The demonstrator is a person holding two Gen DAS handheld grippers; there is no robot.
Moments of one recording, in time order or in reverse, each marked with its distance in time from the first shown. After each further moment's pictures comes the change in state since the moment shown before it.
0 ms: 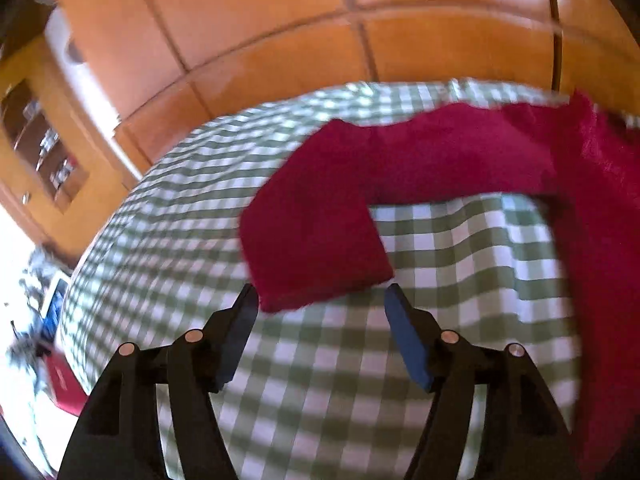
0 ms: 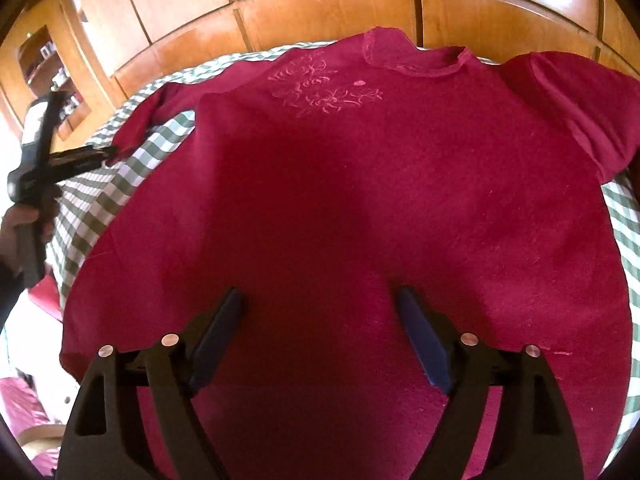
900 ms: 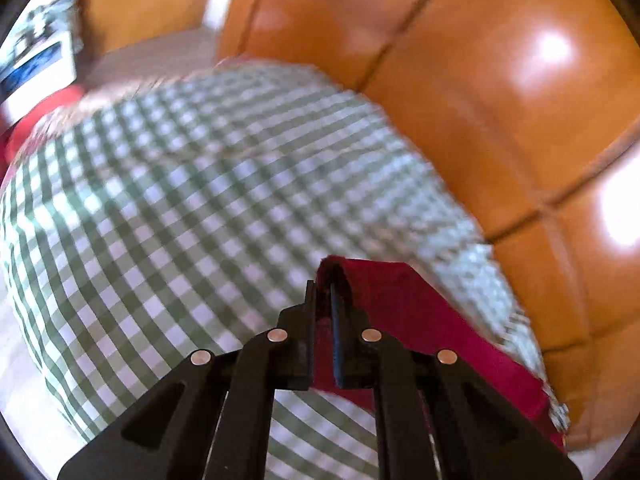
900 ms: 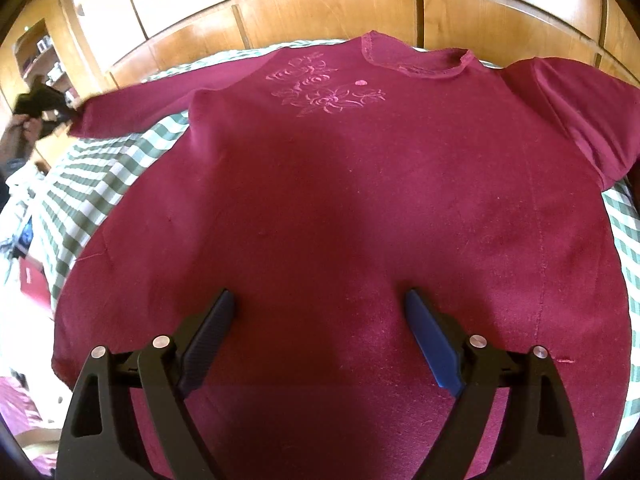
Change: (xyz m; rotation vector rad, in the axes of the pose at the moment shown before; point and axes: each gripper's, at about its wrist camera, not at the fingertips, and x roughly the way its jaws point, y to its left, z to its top) left arm 0.080 0.247 0.045 -0.884 0.200 -0.245; right arm 0.009 0.011 0.004 -0.015 0.007 -0.036
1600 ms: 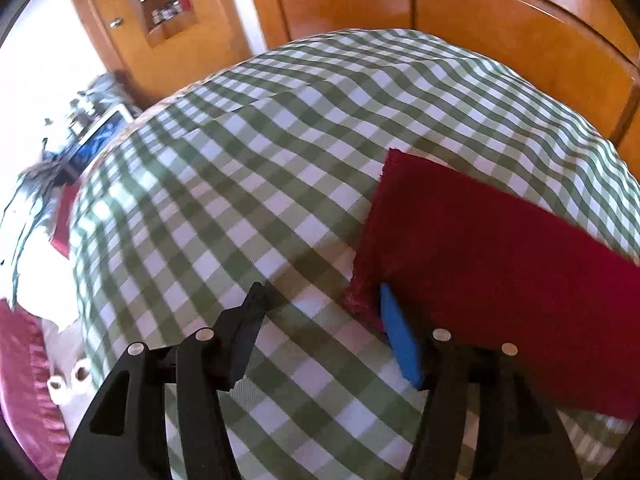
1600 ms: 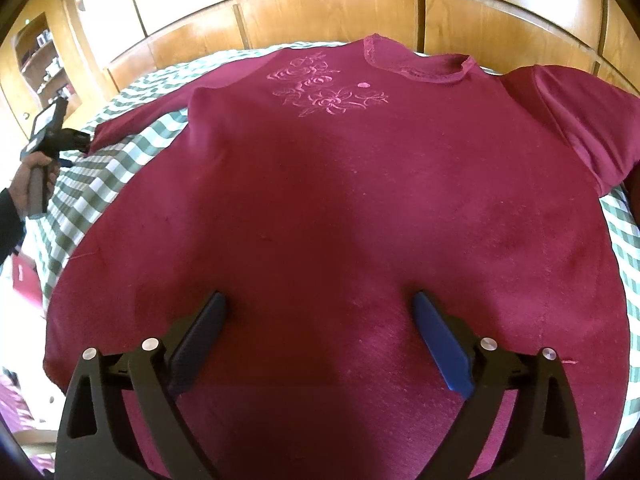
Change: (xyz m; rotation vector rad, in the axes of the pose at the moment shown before) left arm 0.058 -0.008 -0.076 0.238 -0.086 0.458; right arm 0.003 0.004 -0.001 -0.020 -0.012 -0.024
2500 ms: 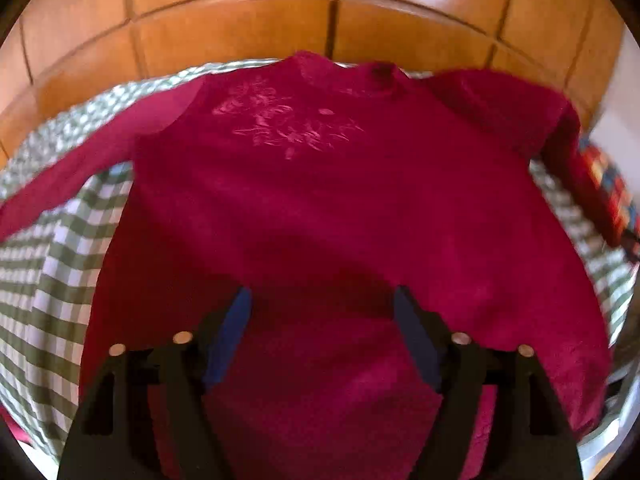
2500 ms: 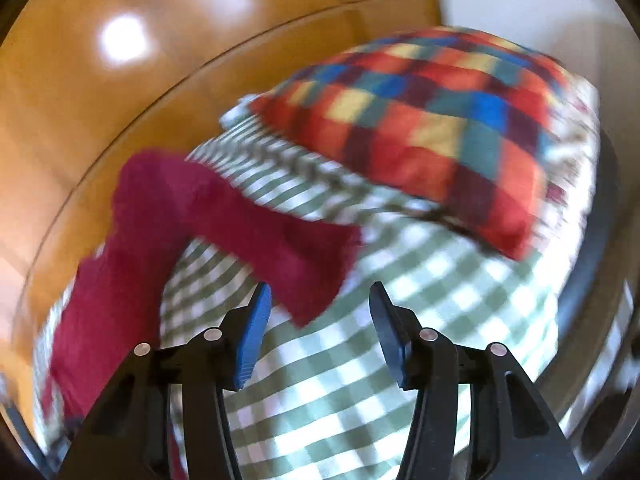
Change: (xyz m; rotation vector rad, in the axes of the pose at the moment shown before) left arm -0.259 -0.252 -0.319 0.727 -0.140 -0.658; right arm -0.161 -0.316 -0.100 0.763 -0.251 -0.339
